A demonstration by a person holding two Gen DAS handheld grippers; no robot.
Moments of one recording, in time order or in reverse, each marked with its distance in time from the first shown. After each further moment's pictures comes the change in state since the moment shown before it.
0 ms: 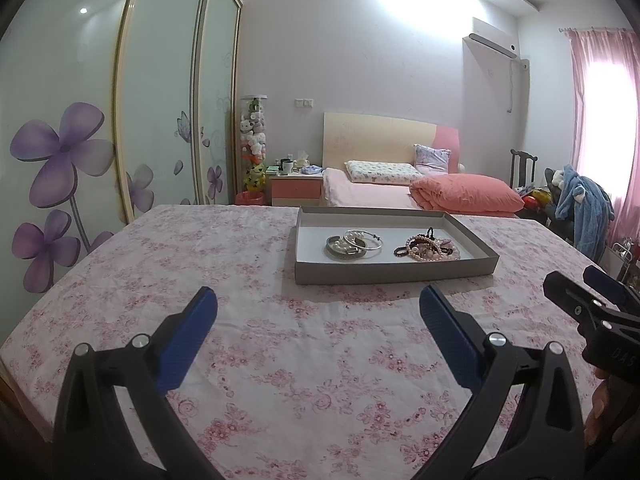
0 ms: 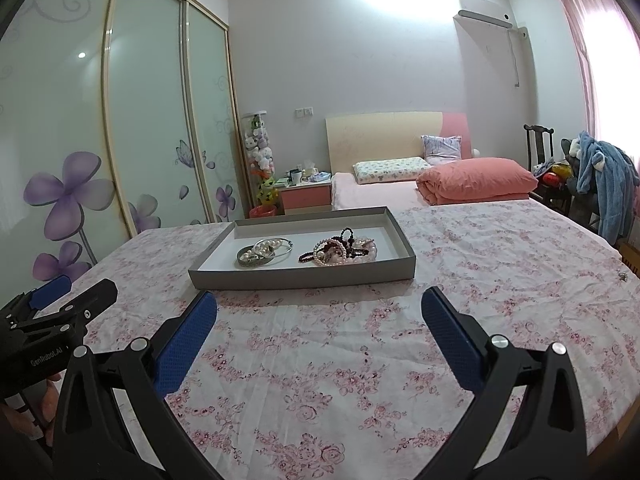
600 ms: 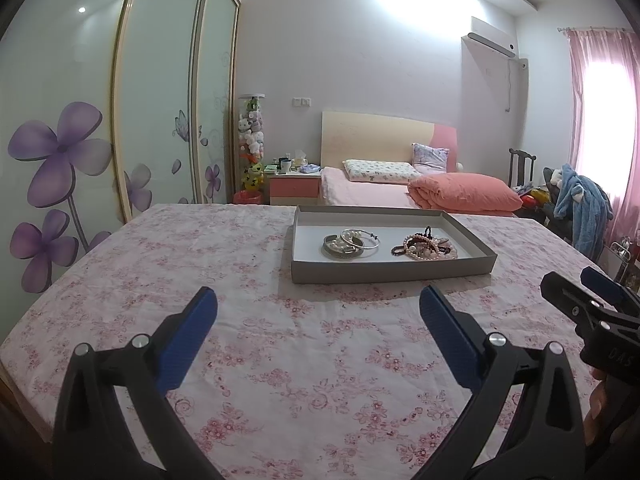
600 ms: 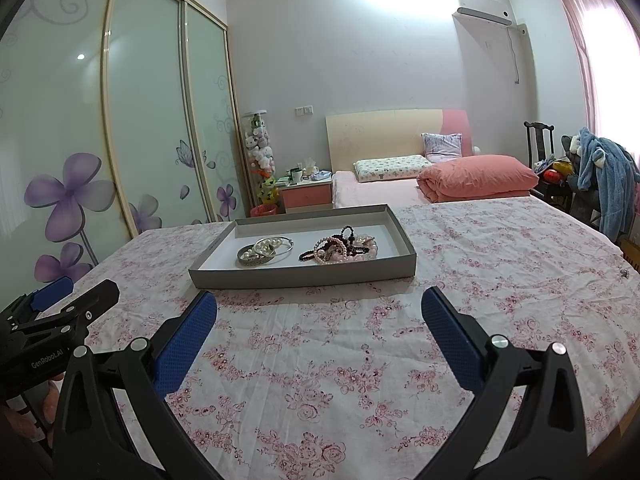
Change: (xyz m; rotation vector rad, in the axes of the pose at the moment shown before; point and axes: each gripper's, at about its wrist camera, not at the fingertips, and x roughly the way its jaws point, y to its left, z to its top) left arm 0.000 -0.003 0.001 0.001 0.004 -0.001; right arm 0.001 -0.001 -0.001 0.007 0.004 0.003
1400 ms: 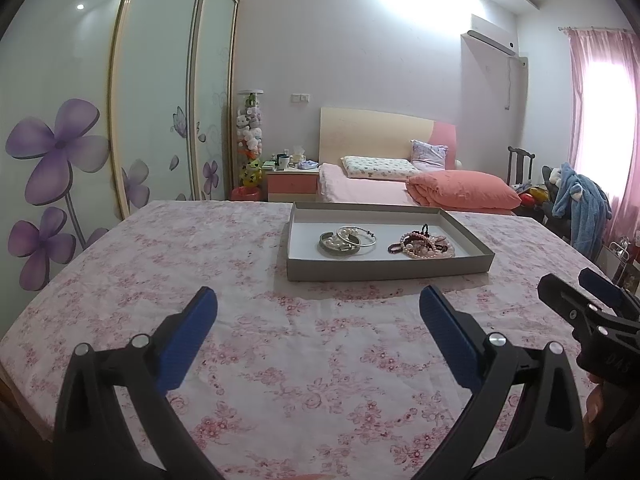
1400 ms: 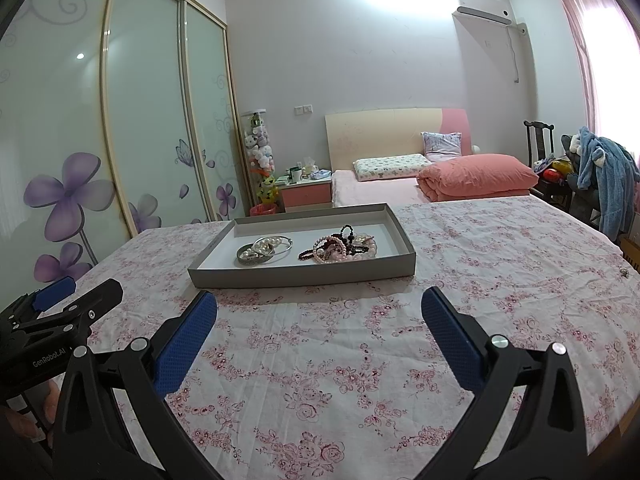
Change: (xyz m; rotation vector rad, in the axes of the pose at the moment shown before) left arm 0.003 0.000 0.002 -0.002 0.015 -0.013; right arm 0.000 0.000 0.001 0.000 0.000 0.001
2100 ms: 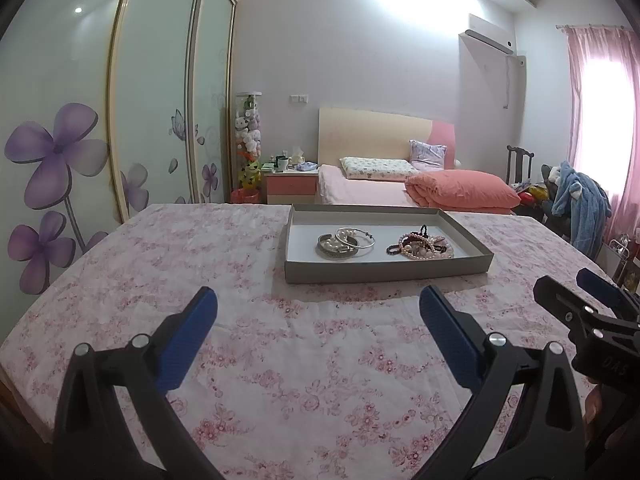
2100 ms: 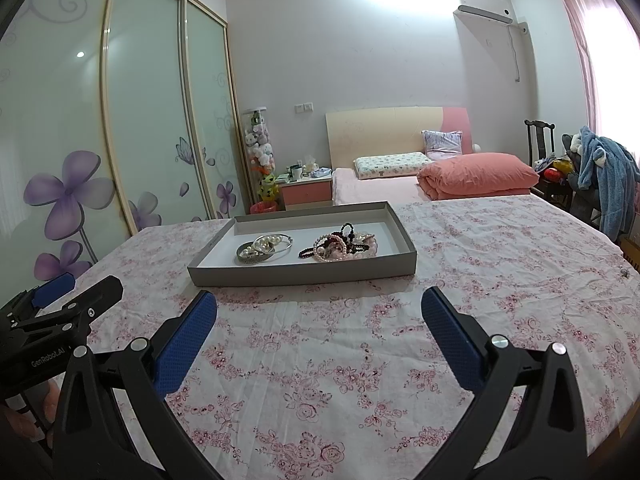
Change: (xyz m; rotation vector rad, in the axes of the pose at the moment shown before) left arm -0.002 -0.004 0.002 0.009 -0.004 -0.001; right arm 0.000 0.001 0.000 0.001 0.003 -0.001
